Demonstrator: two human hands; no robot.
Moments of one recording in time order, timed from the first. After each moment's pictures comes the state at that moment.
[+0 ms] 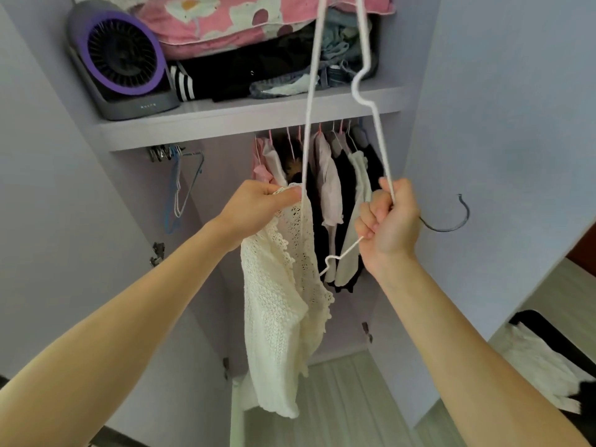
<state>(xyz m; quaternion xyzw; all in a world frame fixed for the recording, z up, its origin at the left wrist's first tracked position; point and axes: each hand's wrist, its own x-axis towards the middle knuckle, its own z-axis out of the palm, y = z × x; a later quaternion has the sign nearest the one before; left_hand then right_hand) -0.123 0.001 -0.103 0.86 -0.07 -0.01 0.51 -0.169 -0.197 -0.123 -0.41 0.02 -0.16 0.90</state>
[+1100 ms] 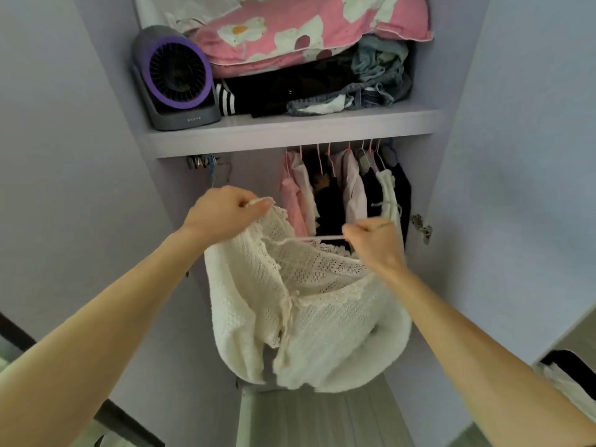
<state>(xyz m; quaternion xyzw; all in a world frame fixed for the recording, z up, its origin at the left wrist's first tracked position) -0.144 0.081 -0.081 0.97 -0.04 0.13 0.21 -0.119 -0.181 -0.159 -0.80 -0.07 -0.12 0.58</state>
